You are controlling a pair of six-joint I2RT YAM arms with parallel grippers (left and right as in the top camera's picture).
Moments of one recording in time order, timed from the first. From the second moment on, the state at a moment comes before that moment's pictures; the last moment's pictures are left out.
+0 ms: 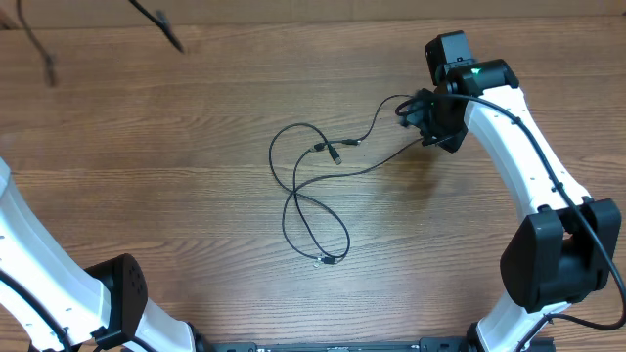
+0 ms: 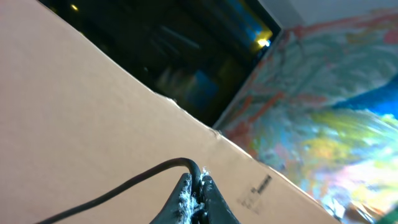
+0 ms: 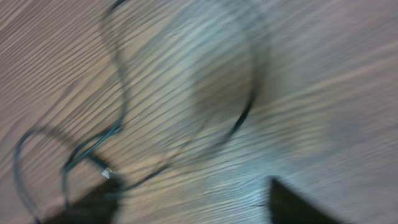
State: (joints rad) left arm 0.33 1.83 2.87 -0.59 0.46 -0.89; right arm 0.20 1.87 1.64 -1.08 -0.05 0.67
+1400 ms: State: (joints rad) left arm -0.03 1.83 2.88 -1.19 0.74 -1.33; right arm 0.42 1.87 1.80 -0.67 -1.05 0.15
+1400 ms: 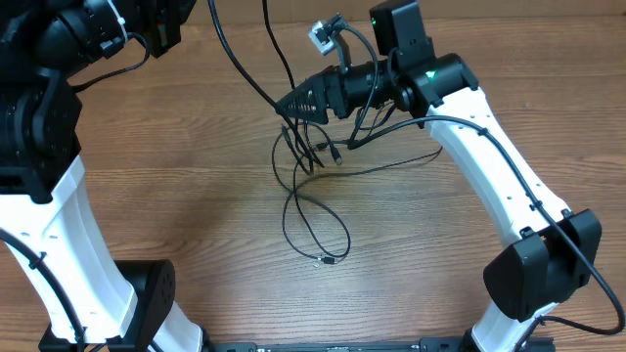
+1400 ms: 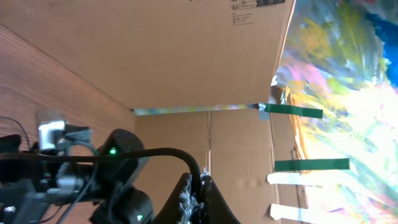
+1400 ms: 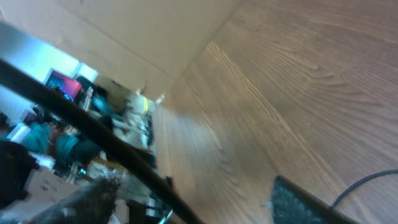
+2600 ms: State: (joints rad) left arm -0.03 1.83 2.87 -1.54 0.36 -0.63; right arm 0.40 1.87 1.80 -0.54 -0.93 0.38
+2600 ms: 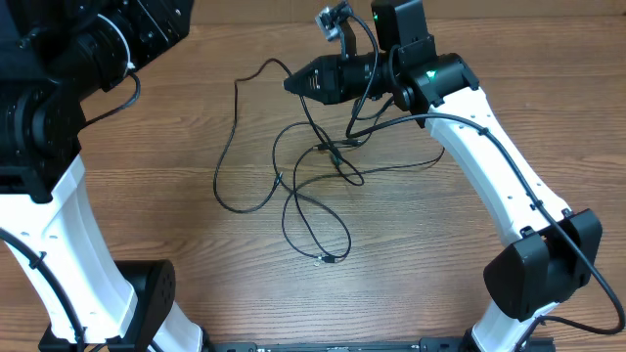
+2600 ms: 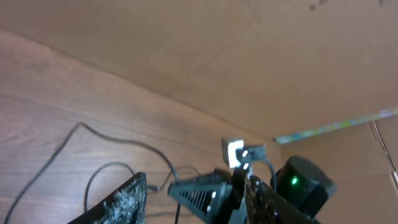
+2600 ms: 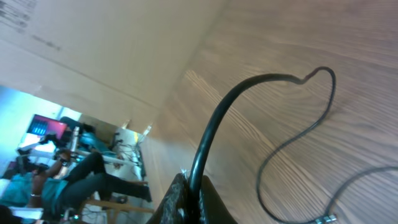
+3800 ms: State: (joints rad) left arm -0.04 2.16 2.87 -1.47 0.72 -1.18; right arm 0.41 1.87 1.81 0.02 -1.03 0.85
